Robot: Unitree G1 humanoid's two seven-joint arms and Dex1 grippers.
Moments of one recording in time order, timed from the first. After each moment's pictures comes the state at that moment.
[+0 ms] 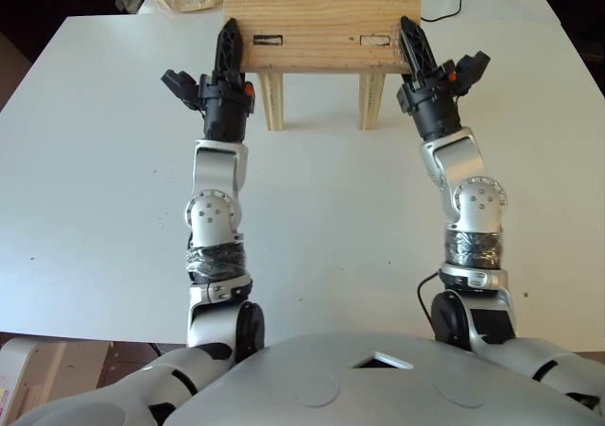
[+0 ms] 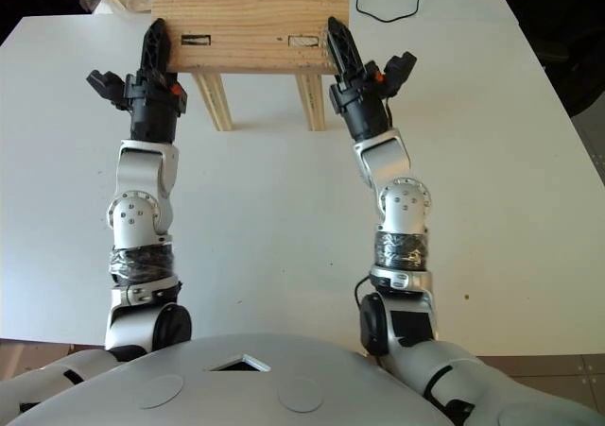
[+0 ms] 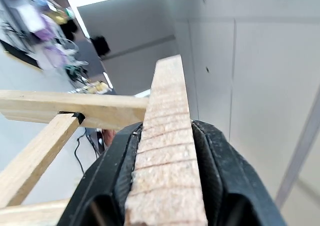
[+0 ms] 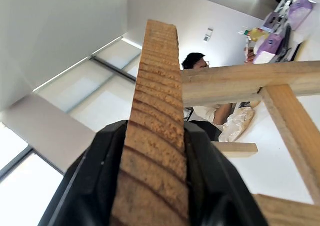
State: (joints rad) left arm -0.33 -0.11 0.23 -0.09 -1.40 0.15 0.00; right arm -0.39 0.06 -0.17 0.00 1.38 0.39 0.07
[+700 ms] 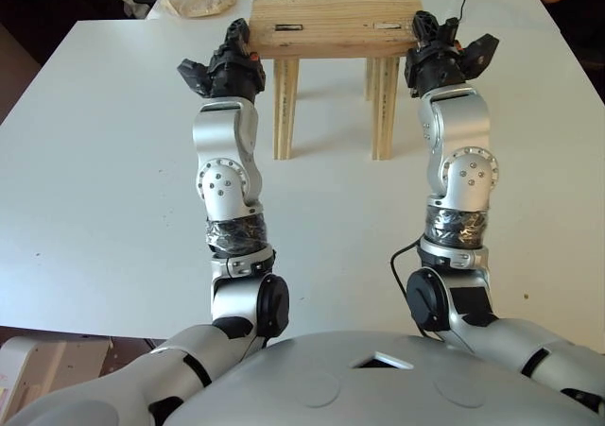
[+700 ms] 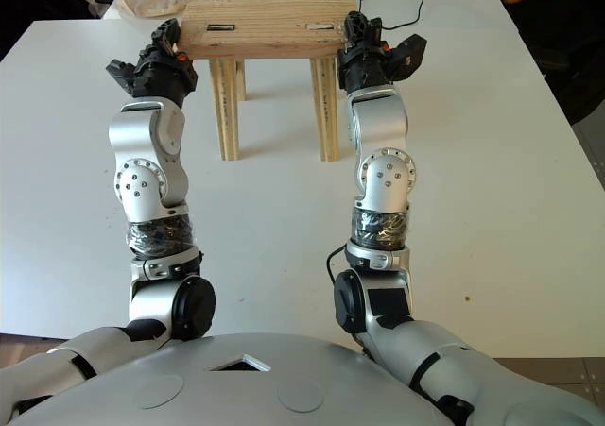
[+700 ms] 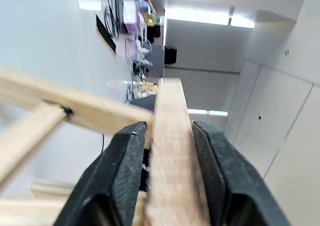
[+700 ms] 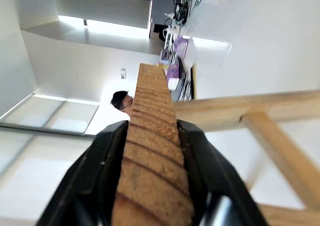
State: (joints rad) left arm -0.48 -0.19 0.30 -0.07 -1.46 0.05 0.55; right arm -0.53 0.15 -0.19 -0.06 1.23 0.15 -0.56
